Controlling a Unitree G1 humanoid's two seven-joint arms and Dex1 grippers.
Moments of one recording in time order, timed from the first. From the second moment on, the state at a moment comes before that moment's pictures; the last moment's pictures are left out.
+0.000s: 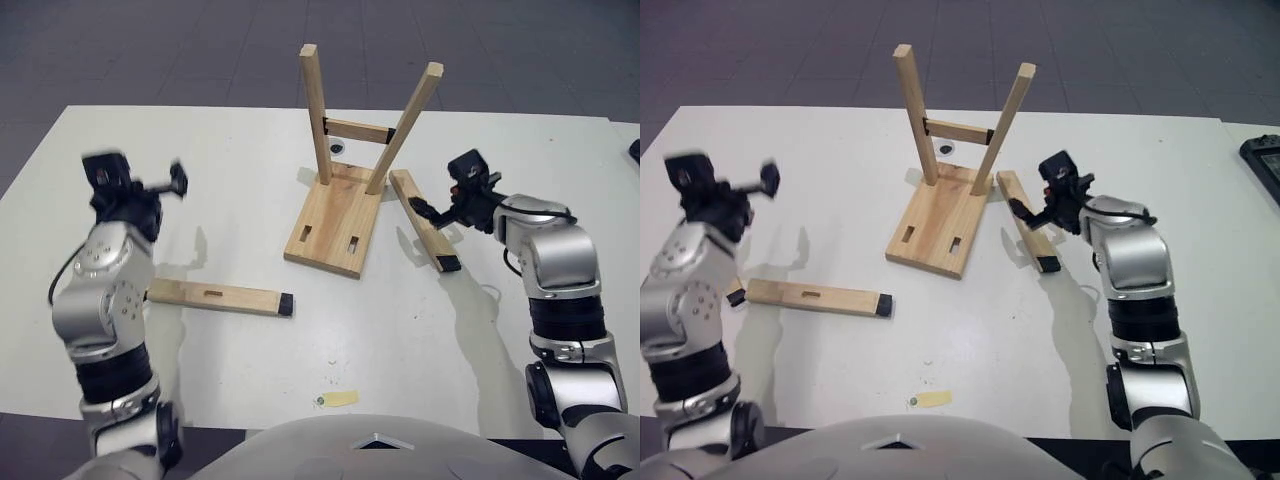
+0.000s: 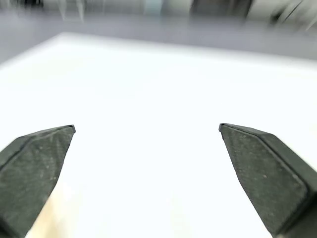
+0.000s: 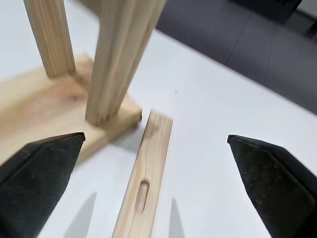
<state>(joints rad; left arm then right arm) -0.04 0.35 0.38 -0.36 -0.37 0.91 0.13 -0.48 -0.48 -0.09 -0.23 0.14 0.94 0.50</state>
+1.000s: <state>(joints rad) -0.14 0.35 0.58 -0.15 -0.34 1.16 0.12 -0.54 -0.38 -0.27 -0.44 0.46 1.02 0.36</state>
